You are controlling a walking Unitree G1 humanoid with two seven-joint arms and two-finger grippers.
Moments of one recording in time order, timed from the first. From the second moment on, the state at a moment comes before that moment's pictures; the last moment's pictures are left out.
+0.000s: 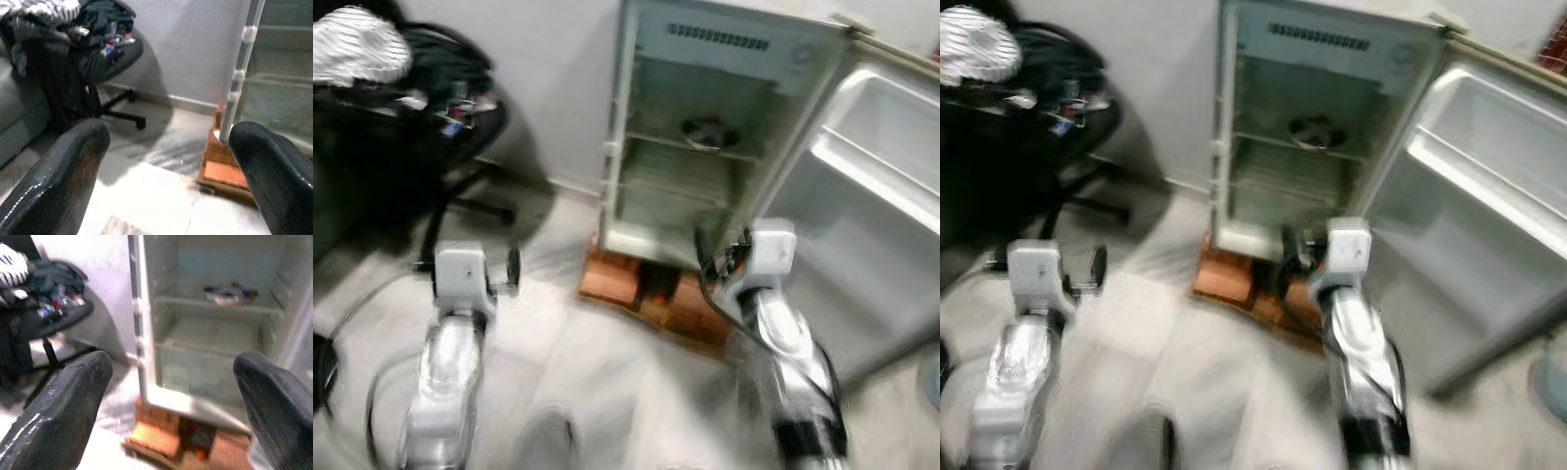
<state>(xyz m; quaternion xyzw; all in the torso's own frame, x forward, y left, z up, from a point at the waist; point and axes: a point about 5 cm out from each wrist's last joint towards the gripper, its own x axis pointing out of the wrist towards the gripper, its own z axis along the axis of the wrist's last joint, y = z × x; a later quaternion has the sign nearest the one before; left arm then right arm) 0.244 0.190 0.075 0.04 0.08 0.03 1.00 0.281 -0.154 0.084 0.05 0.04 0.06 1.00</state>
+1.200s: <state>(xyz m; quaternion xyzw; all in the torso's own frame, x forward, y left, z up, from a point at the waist) 0.249 0.193 0.079 0.05 0.07 0.02 1.00 0.289 -0.147 0.091 0.05 0.02 0.06 1.00</state>
